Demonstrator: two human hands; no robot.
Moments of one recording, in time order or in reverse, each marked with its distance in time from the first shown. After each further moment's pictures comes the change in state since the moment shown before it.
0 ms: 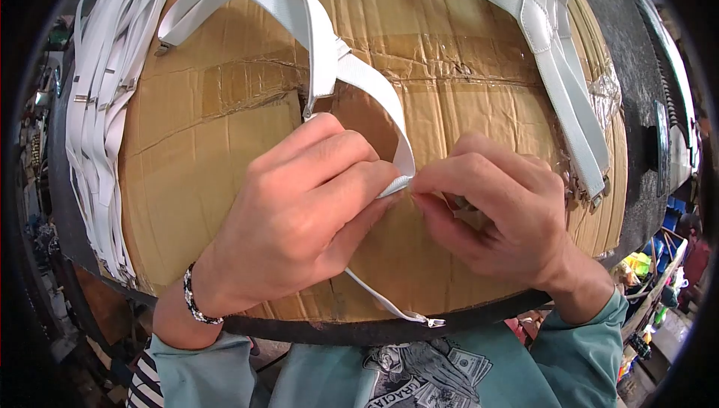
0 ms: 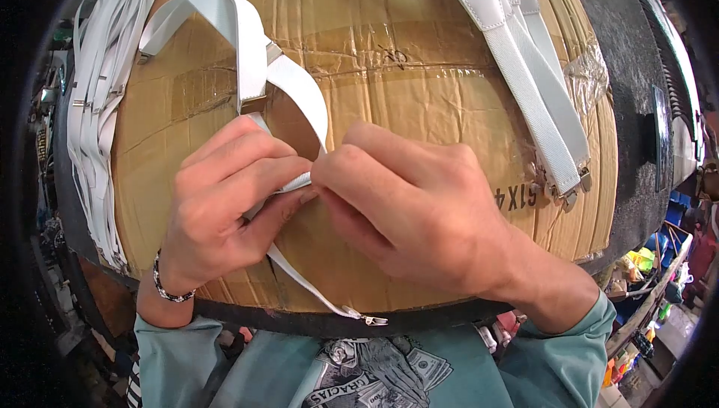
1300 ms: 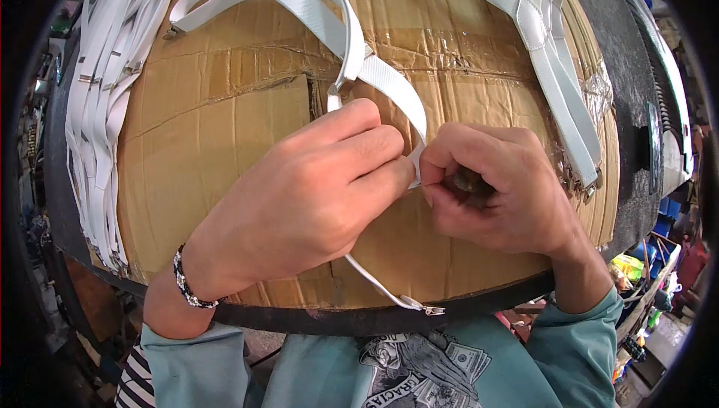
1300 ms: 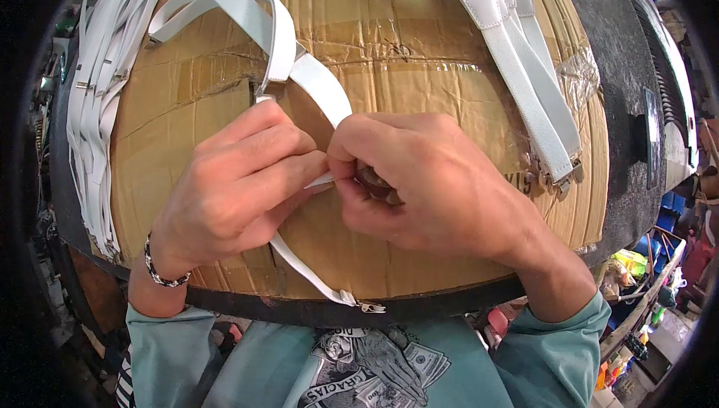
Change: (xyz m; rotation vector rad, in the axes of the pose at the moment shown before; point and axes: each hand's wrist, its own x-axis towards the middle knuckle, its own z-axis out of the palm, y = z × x) left_hand 0.002 0.002 -0.004 0.043 -0.114 0.150; right_hand 0.007 0.001 -0.013 0.180 -0.254 0.152
